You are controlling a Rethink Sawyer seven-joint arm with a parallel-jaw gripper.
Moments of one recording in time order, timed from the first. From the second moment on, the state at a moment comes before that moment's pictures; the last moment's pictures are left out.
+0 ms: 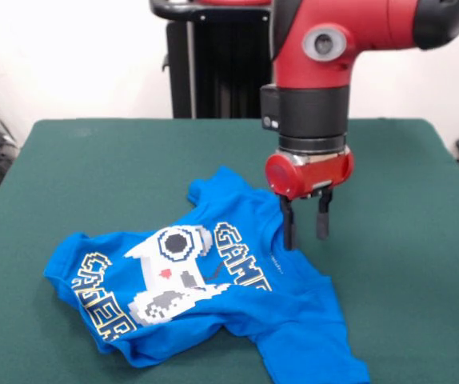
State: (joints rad) arm 0.54 0.11 -0.90 1.03 -1.55 -0.68 3.59
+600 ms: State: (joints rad) arm 0.55 0.11 -0.90 1.03 -1.58 -0.68 3.59
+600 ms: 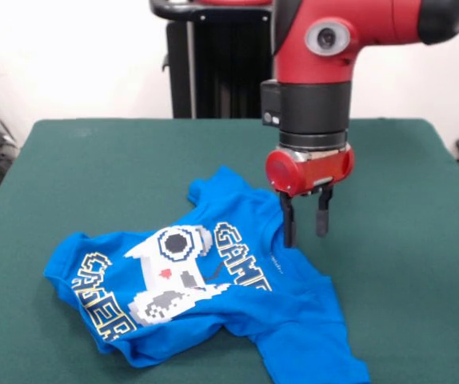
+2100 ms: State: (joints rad) arm 0.54 0.13 -0.90 1.03 -1.58 -0.68 3.59
